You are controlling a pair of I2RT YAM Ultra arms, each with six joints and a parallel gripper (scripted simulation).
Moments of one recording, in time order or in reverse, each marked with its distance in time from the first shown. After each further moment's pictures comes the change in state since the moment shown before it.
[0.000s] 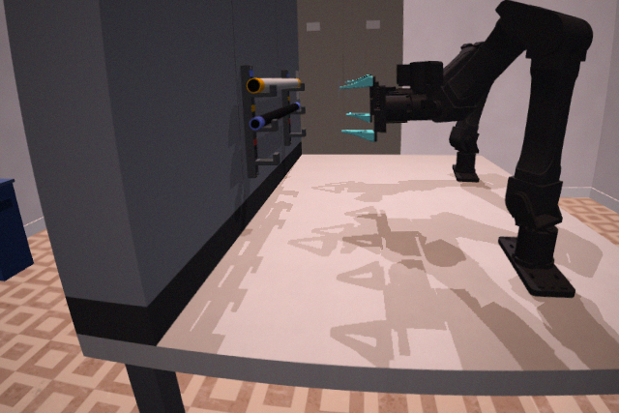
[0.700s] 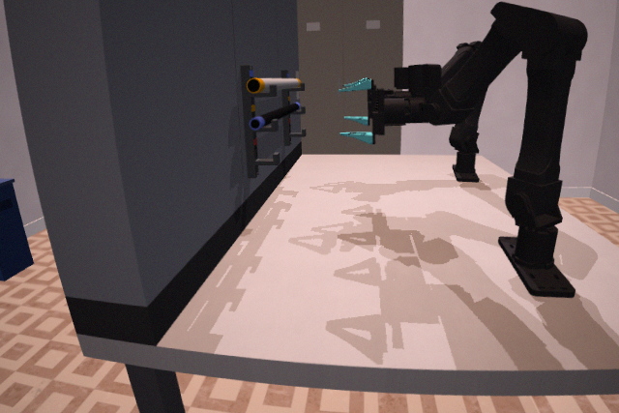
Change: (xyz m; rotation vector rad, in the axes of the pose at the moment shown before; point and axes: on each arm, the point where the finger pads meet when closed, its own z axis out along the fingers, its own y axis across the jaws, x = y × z) left arm -0.004 -0.006 0.003 0.000 -0.006 0.000; right arm -0.003 0.010 0.007 -0.009 0.000 -0.003
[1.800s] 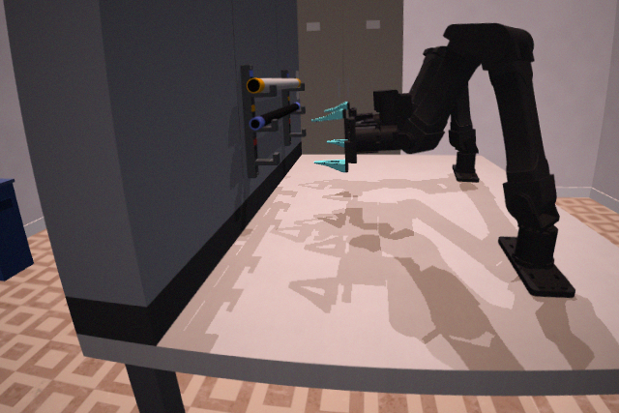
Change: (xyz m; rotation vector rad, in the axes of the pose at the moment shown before) left arm 0.000 -0.065 0.063 0.024 0.006 0.016; right arm 0.001 0.075 0.059 -0.047 0.005 -0.013
